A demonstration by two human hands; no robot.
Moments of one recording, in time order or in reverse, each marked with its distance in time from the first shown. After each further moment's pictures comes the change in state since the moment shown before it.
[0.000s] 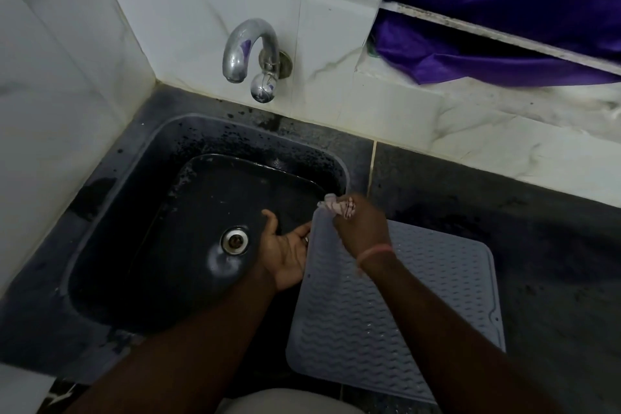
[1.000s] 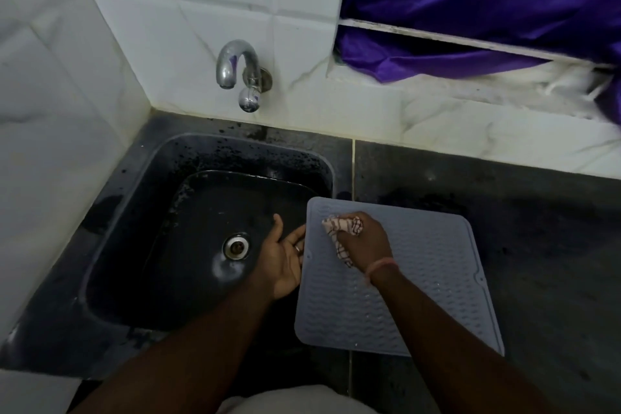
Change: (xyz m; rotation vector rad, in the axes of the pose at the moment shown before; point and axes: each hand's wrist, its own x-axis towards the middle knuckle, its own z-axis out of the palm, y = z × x) left_hand -0.058 -0.026 0.026 0.297 0.199 0.048; right_hand -0.065 0.038 0.001 0.228 0.086 0.084
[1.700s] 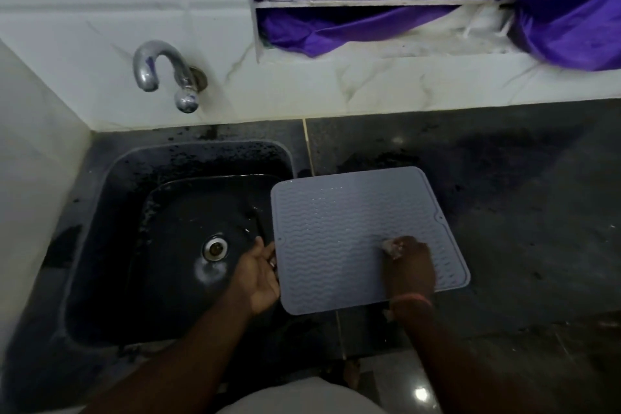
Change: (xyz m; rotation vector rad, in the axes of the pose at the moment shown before) left_hand -0.030 -0.035 -0.021 0.111 0.156 -0.090; right_hand -0.113 0.112 -0.054 -0.398 0.535 0.322
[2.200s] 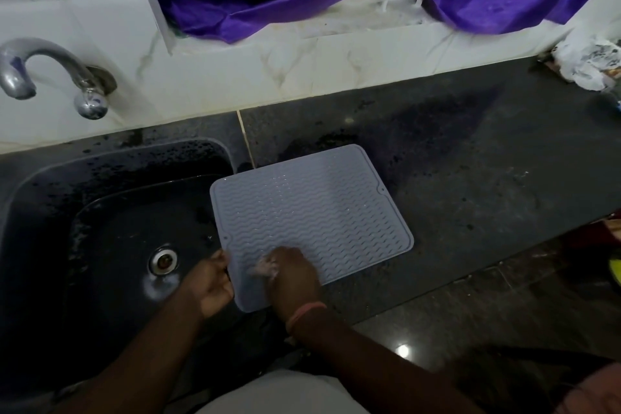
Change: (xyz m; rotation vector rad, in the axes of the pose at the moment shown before) left_hand 0.001 -0.005 0.009 0.197 0.045 -0.029; right_hand -0.088 -0.067 0.031 0.097 -0.285 -0.308
